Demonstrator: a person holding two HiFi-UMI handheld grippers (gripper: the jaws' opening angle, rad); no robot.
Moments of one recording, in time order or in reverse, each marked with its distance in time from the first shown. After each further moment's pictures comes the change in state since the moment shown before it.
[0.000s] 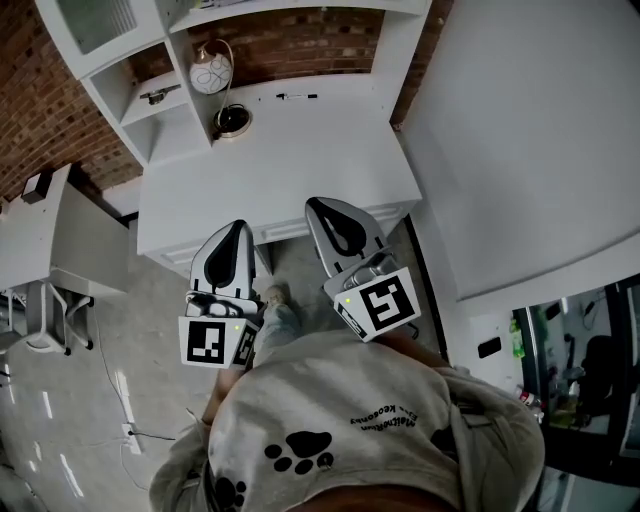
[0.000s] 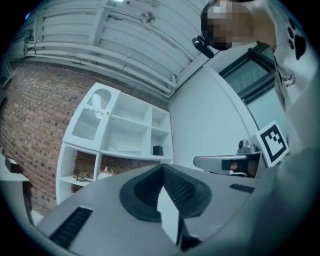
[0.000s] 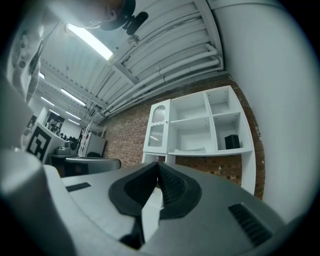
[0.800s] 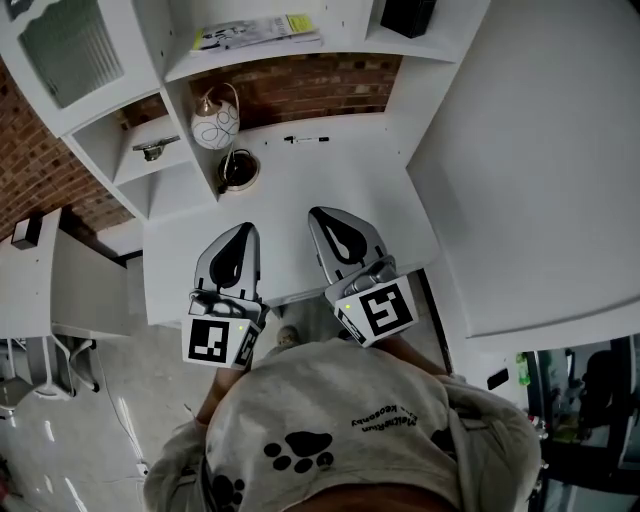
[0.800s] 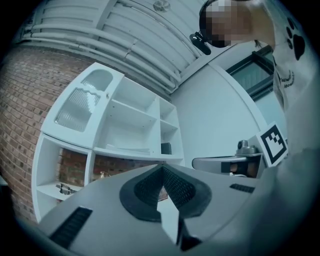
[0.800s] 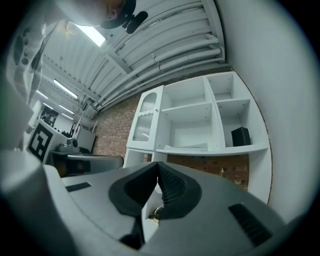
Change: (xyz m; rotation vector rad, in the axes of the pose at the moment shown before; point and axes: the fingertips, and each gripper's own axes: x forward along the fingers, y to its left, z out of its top) left arm 0.169 0.137 -0.011 0.002 -0.008 -0.109; right arm 0.192 -0.080 -0.031 -0.031 0.018 -0.062
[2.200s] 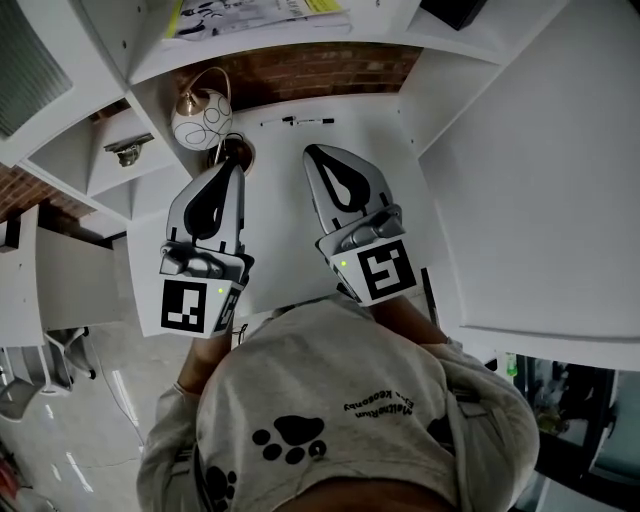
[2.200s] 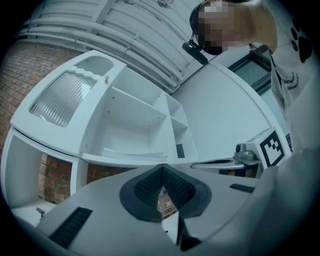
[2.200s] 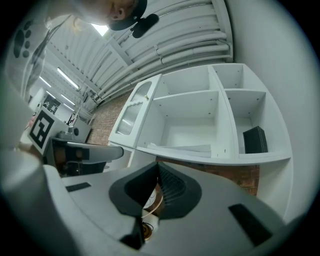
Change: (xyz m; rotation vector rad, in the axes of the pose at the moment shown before) left arm 0.143 0.103 0.004 0.051 -0.069 -0.041; right arm 0.155 -0.084 -0.018 -0.071 -0.008 -0.006
